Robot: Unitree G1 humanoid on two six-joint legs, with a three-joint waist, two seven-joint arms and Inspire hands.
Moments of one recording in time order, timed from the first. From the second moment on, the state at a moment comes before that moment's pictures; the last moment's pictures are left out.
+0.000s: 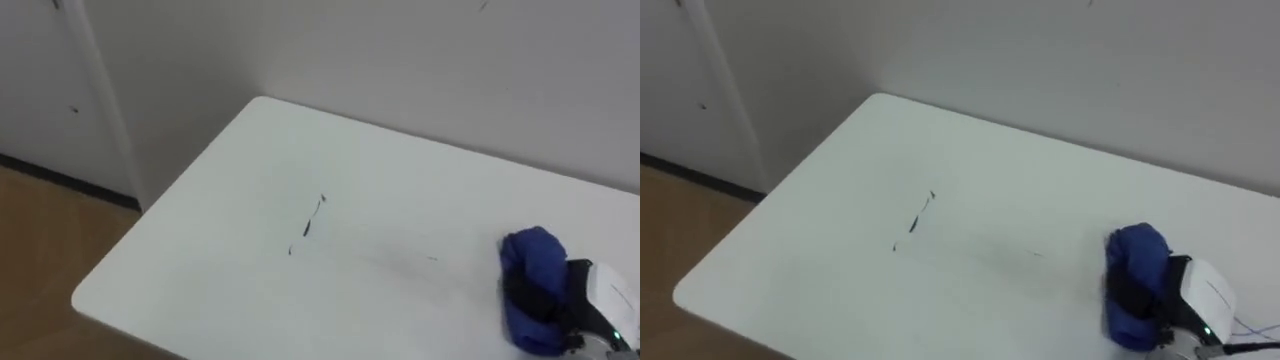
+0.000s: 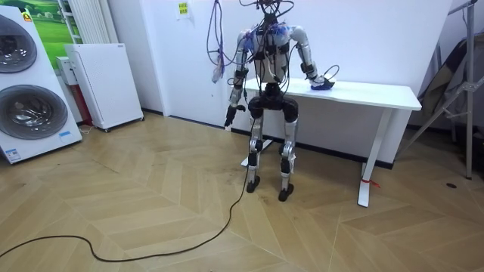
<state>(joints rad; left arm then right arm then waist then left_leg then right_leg) 0.23 0.22 0.07 0.94 0.51 0.27 0.03 0.03 -0.32 0.03 0.75 -0.49 0.06 -0.56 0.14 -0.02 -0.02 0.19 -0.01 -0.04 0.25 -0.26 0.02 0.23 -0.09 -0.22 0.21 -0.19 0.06</state>
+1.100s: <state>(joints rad) 0.08 0.21 0.02 1.02 0.51 0.28 0.08 -0.16 -0.21 0.24 0.65 -0.47 0.18 -0.49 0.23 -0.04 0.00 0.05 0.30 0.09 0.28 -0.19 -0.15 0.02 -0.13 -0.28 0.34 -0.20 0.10</state>
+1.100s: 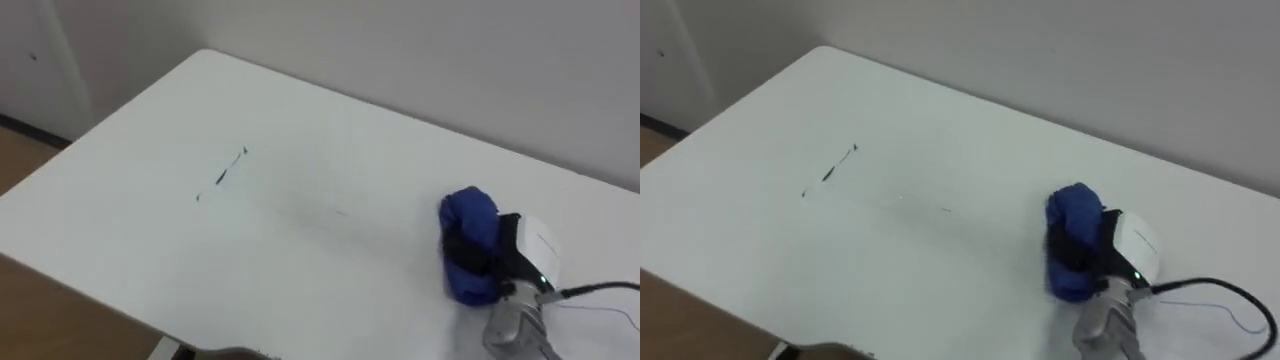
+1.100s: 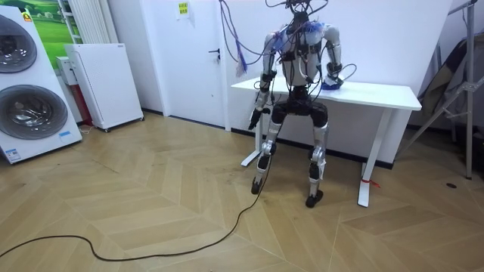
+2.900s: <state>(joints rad) 0.29 0.24 0.16 0.90 0.58 0.30 0.07 0.14 -0.35 0.02 0.66 -0.43 0.03 -0.56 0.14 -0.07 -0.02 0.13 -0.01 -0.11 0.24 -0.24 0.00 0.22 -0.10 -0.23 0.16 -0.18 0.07</state>
